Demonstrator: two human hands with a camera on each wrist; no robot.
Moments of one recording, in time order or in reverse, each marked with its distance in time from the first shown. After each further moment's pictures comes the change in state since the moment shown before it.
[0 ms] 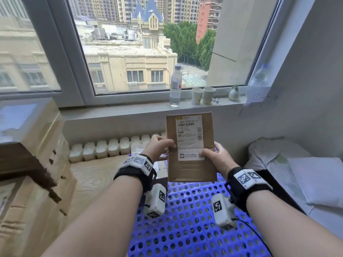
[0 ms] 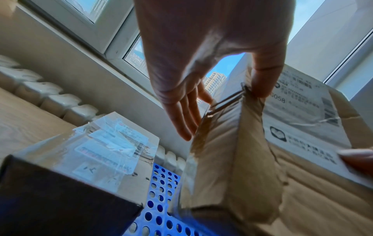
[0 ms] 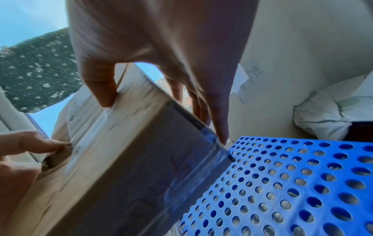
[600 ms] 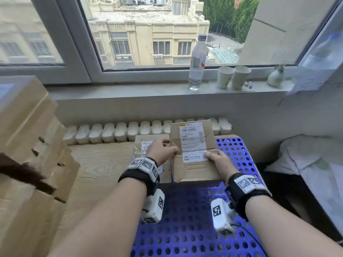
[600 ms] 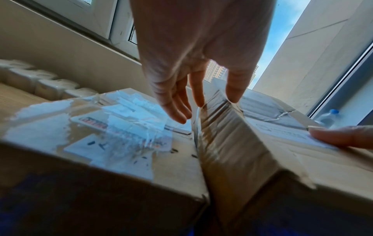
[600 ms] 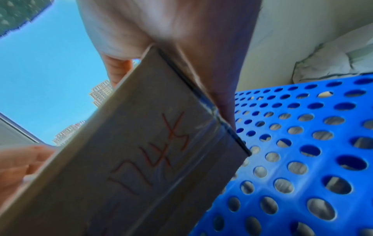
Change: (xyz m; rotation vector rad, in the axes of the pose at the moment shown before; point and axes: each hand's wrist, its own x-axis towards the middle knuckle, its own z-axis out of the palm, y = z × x) left_hand 0.077 -0.056 -0.004 0.444 0.287 -0.079; right_hand 0.114 0.069 0.022 -0.054 -0.111 0.267
